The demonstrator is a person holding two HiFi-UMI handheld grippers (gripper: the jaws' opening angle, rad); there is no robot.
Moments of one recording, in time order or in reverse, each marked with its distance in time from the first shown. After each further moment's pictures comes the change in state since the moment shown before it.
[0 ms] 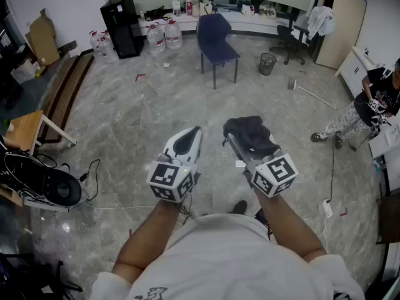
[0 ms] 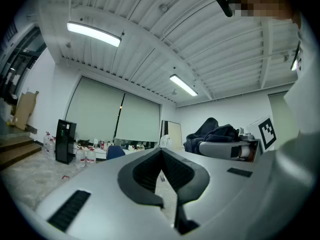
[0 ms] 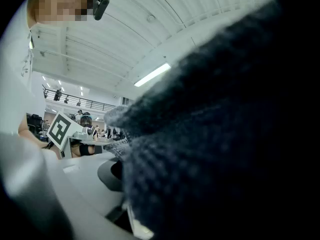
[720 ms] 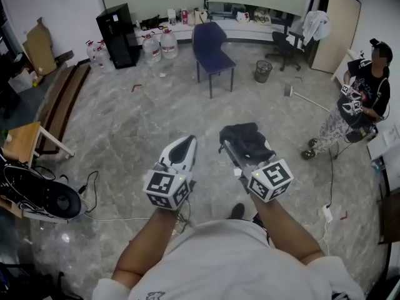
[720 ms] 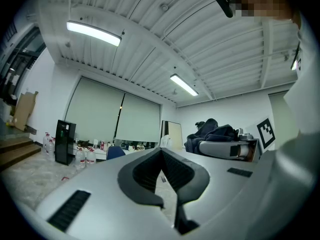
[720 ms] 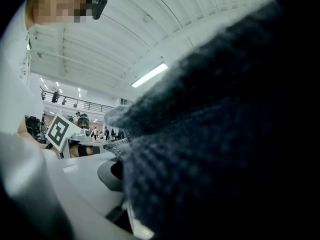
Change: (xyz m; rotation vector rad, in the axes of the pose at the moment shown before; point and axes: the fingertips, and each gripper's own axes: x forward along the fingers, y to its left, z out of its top) left arm 0.015 0.022 0.004 0.006 0.000 -0.003; right arm 0.023 -0.016 0.001 0.018 -0.012 -0.017
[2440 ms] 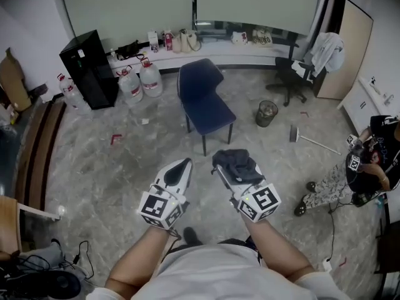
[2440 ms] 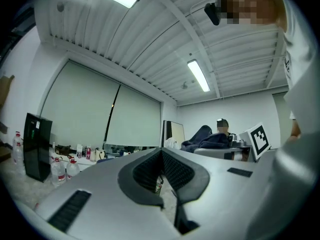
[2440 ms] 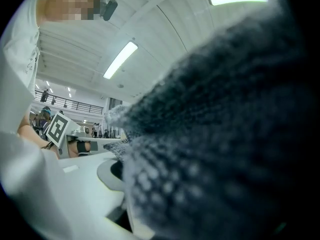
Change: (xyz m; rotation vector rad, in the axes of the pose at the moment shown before) left arm 0.610 0.379 0.037 0.004 -0.029 -0.124; right arm 0.516 -0.499 -0.024 0.022 -0.013 -0.061
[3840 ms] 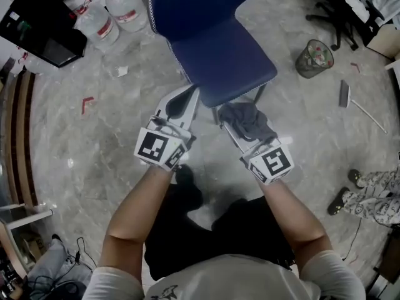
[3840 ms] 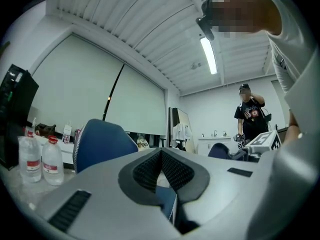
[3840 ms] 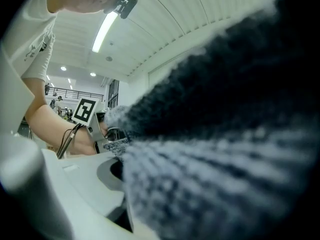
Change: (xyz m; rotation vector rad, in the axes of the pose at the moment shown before) left arm 0.448 0.377 -0.473 0.033 -0.033 -0.068; right arm 0.345 -0.392 -0.542 -0.016 0.124 0.056
